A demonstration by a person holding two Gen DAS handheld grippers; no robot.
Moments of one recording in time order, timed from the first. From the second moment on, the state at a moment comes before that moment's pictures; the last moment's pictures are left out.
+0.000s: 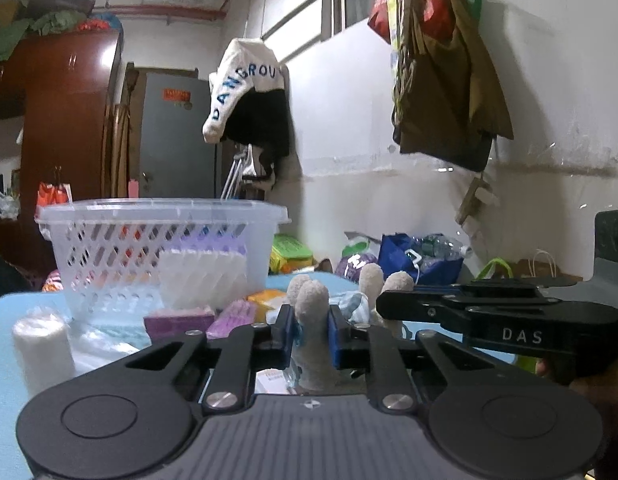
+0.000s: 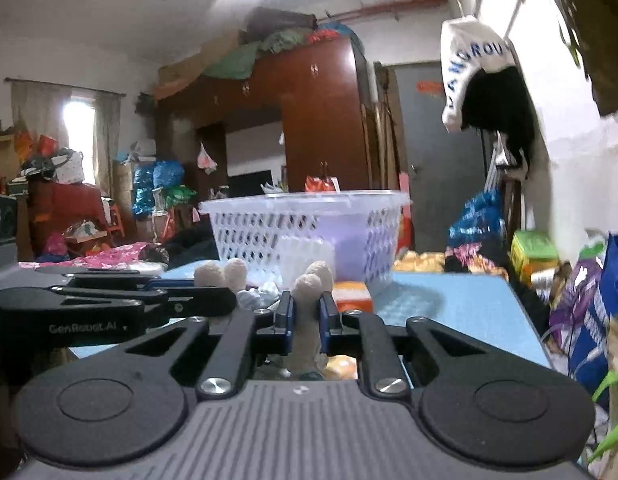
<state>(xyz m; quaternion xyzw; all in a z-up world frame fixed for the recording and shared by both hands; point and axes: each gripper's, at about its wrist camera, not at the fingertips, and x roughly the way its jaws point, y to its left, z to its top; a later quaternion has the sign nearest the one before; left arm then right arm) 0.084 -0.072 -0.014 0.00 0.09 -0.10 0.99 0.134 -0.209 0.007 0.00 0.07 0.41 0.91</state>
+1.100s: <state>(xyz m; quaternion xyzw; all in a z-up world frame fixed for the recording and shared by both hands) 0.203 0.017 0.134 0.09 0.05 0.00 0.99 0.256 -0.070 0.106 -0.03 0.06 0.45 0.89</state>
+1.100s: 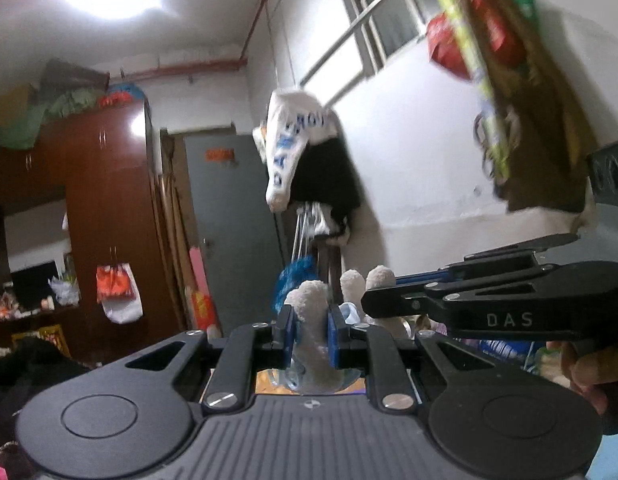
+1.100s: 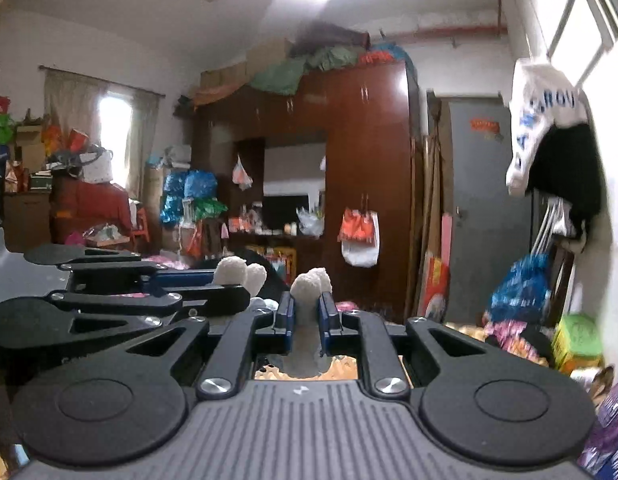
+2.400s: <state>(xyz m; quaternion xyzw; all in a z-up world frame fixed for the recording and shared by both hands) 0.093 0.041 0.011 0.01 0.14 0.04 0.99 0.219 -0.215 -0.007 0.00 0.22 0.41 0.89</state>
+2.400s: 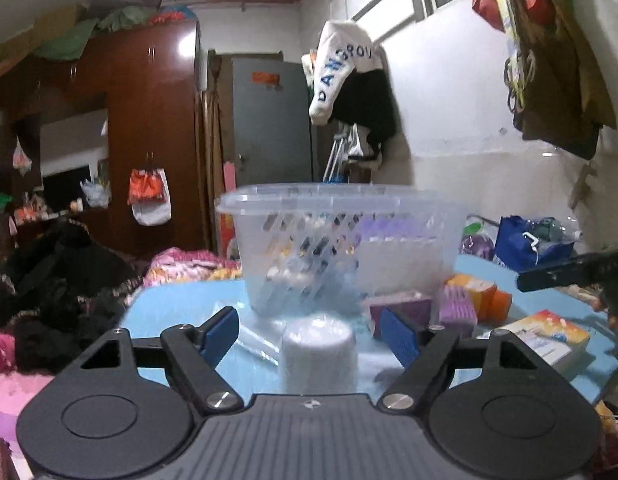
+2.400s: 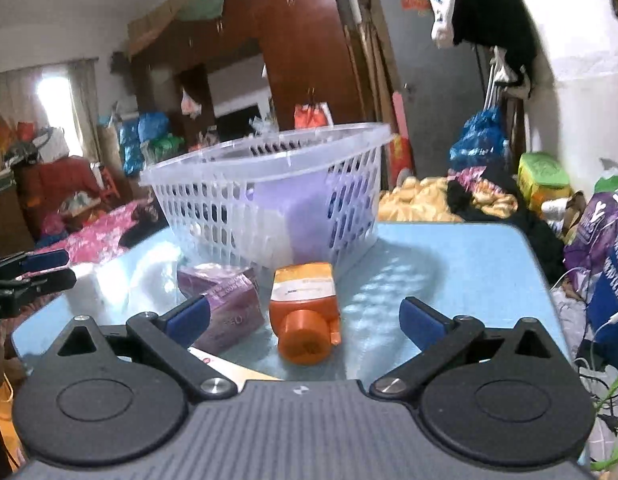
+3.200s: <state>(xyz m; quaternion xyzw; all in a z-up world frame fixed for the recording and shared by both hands) 0.102 0.043 -0.024 0.00 0.18 0.05 0.98 0.244 -0.201 -0.018 -0.02 0.29 0.38 0.88</state>
